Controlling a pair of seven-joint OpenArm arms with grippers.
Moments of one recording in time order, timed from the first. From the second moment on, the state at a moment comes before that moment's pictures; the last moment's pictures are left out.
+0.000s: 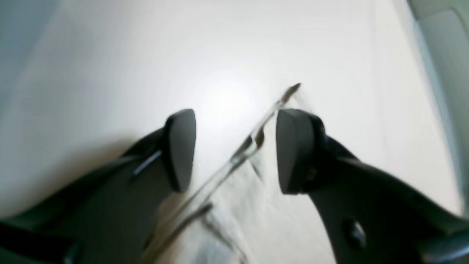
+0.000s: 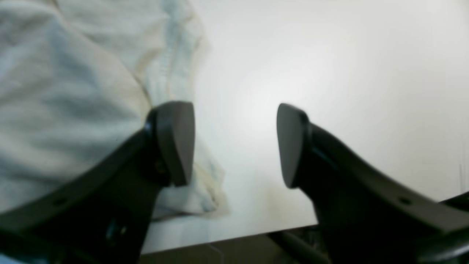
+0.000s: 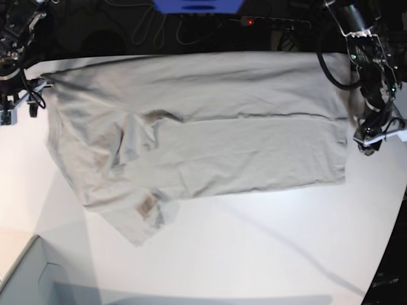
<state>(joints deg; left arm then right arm) 1.9 -8.5 -34.3 72.1 -41.7 0.9 22.7 -14.4 2.5 48.6 93.3 -16.4 39.6 -19.7</state>
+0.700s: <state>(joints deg) -20.5 -12.0 -25.6 44.3 -32.5 0.6 22.3 -13.6 1.1 46.1 93.2 -17.0 39.6 -19.8</state>
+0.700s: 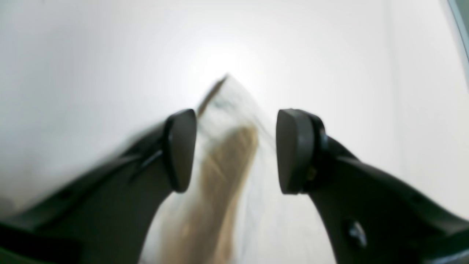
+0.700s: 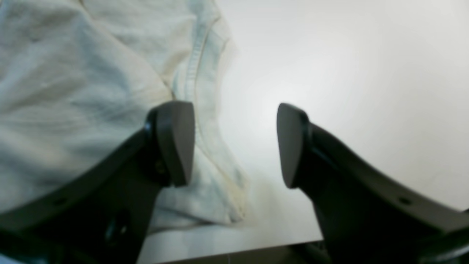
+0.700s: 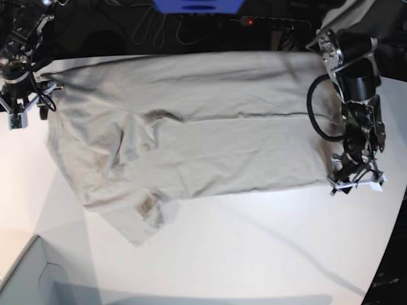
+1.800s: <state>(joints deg) -26.3 -10.9 -25.6 32.4 -18.1 0.0 12.3 21.0 12.4 36.0 50.1 -17.5 39.6 -19.5</state>
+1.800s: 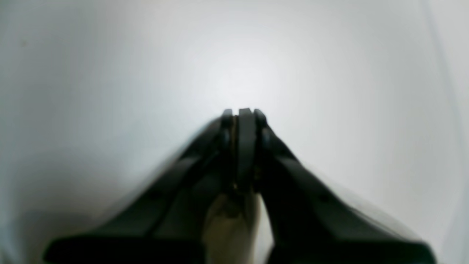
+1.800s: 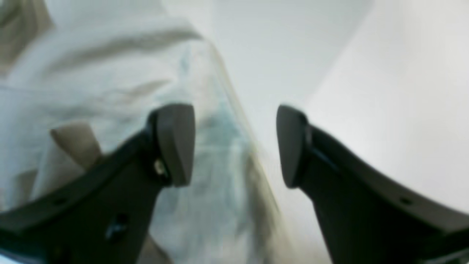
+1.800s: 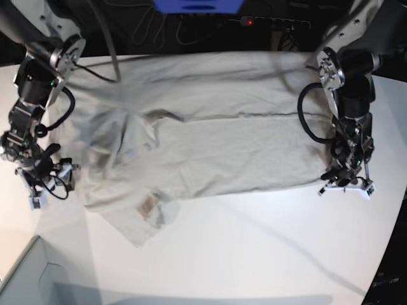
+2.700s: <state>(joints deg) -33.6 -9.2 -15.9 32.1 -18.4 0.2 12.7 29.1 17.0 20.5 27.9 -17.0 19.5 -1.8</state>
